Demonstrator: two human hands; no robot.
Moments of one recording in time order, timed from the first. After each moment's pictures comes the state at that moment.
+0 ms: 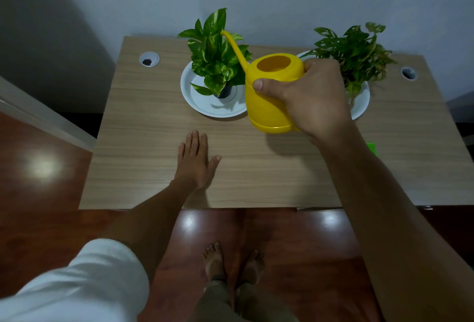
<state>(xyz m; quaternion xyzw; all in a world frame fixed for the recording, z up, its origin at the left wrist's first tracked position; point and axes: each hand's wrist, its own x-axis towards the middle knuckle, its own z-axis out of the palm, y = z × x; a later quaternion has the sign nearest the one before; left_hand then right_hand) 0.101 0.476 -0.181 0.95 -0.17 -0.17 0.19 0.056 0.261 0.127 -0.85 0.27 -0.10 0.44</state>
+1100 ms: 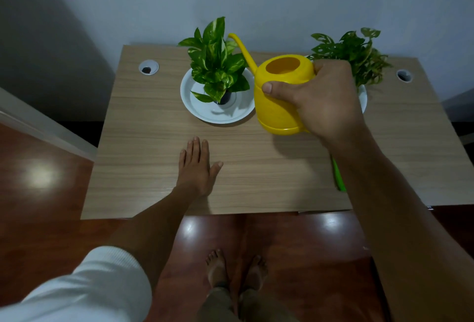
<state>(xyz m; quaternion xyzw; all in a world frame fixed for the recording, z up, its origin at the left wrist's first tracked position) 0.099 0.479 -0.179 0.95 -0.18 -0.17 0.17 0.054 0.255 0.136 -0.85 0.28 -0.12 0.42</state>
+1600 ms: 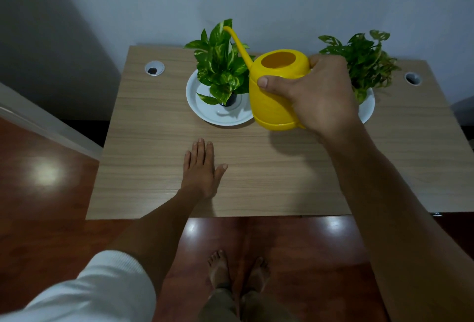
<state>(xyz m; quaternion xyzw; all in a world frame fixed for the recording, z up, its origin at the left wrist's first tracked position) 0.100 0.479 -0.180 0.95 -0.18 -0.17 0.17 0.072 0.266 0.138 -0.85 0.26 -0.11 0.44</state>
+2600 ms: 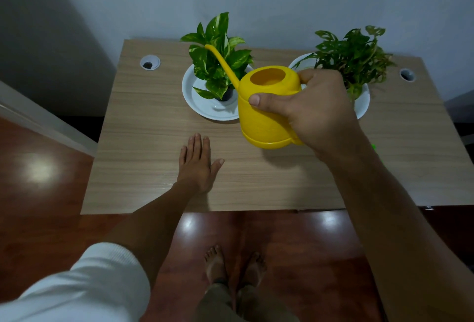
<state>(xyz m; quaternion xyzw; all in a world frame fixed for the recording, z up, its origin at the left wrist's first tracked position) 0.102 0.479 -0.181 0.95 -0.18 -0.17 0.17 0.043 0.274 0.133 -0.85 0.26 -0.07 0.46</state>
